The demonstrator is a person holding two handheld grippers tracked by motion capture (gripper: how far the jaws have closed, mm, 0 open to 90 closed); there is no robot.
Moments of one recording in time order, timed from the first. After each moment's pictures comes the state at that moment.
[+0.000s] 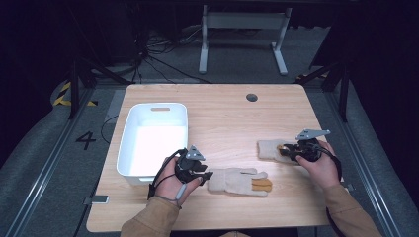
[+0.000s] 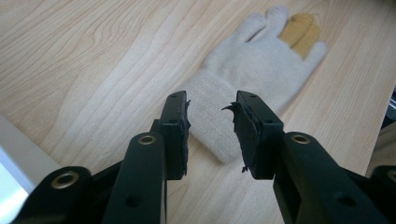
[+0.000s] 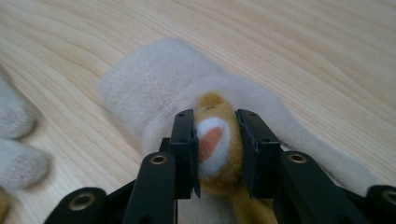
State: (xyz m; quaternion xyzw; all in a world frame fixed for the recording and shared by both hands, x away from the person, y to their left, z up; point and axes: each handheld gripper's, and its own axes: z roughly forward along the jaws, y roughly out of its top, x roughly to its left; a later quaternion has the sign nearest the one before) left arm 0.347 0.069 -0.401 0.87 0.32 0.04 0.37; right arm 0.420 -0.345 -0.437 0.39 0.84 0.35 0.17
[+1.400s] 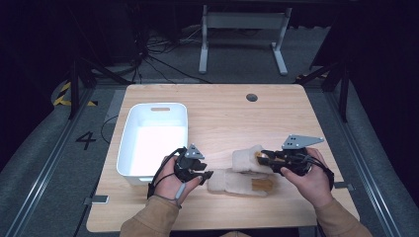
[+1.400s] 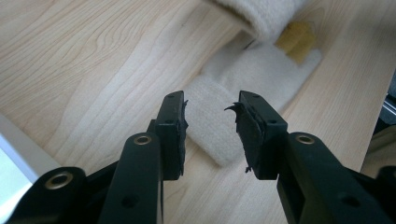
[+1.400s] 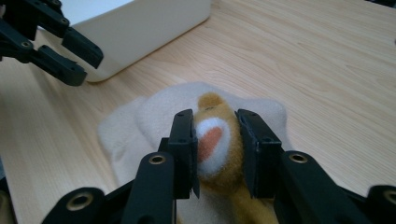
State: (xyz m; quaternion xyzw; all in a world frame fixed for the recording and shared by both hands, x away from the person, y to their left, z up) left arm 0.347 0.070 -0.396 0.87 0.32 0.04 0.38; right arm 0.351 -0.255 -0.371 0.33 0.83 0.43 0.13
